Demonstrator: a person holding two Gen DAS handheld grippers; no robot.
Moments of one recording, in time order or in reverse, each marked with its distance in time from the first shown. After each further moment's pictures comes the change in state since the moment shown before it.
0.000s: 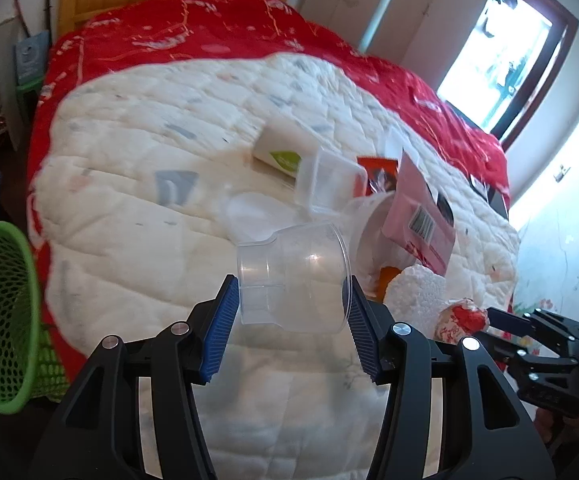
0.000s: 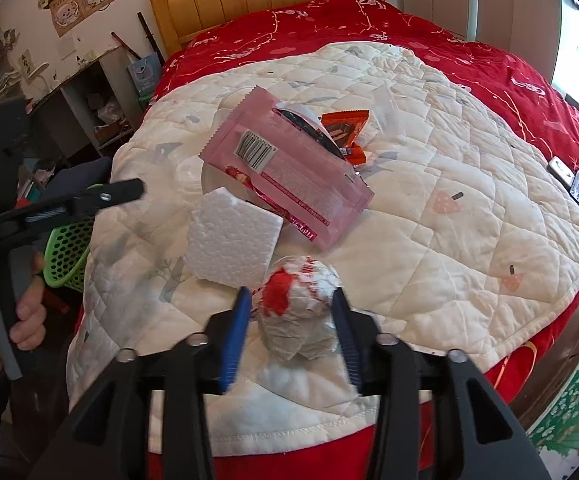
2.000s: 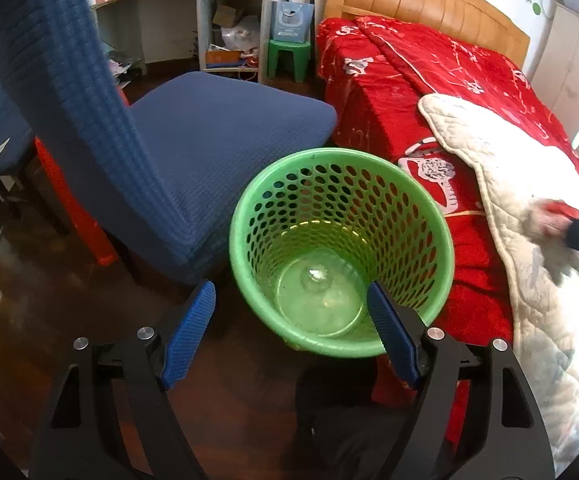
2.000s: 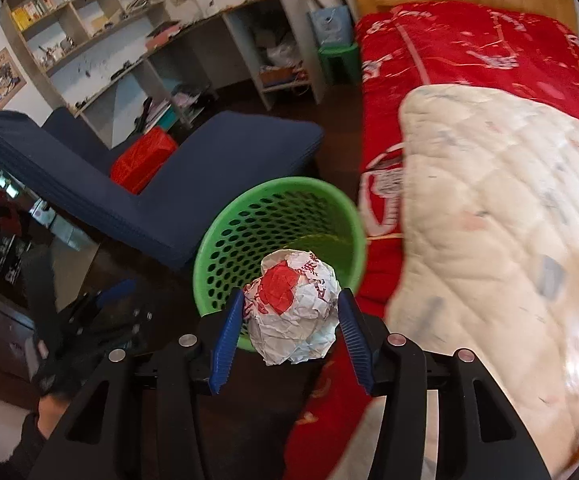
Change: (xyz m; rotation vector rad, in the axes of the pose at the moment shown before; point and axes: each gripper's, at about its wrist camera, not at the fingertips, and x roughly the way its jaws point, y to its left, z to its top) left arm -0.162 0.288 -0.109 -0.473 -0.085 0.625; right arm 0.117 0.348 0.118 -0.363 0.151 0.461
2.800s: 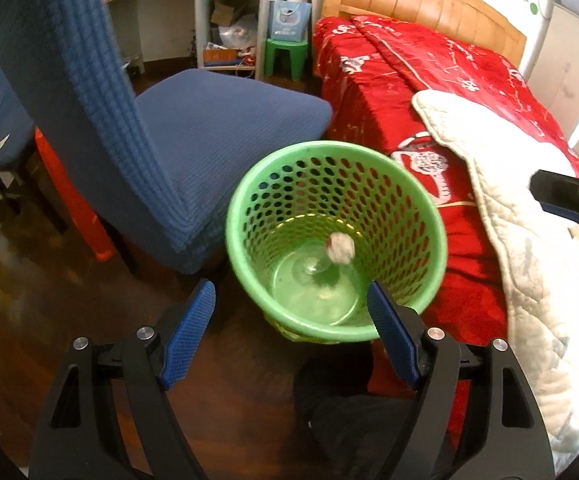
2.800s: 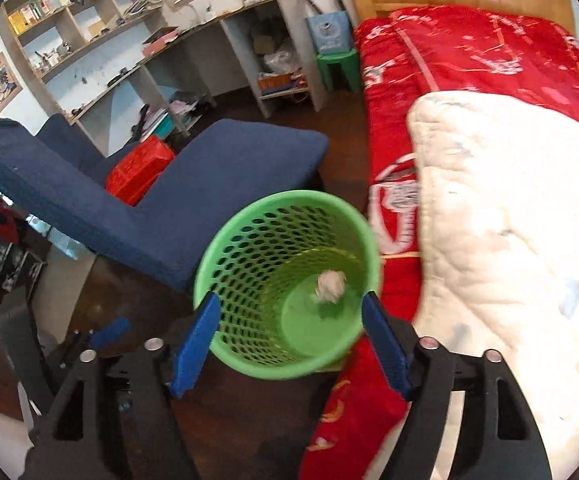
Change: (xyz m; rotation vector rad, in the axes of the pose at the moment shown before) left arm -0.008 -0.006 -0.008 0.009 0.002 -0.020; right arm 0.004 0.003 0.008 0.022 -0.049 -0.023
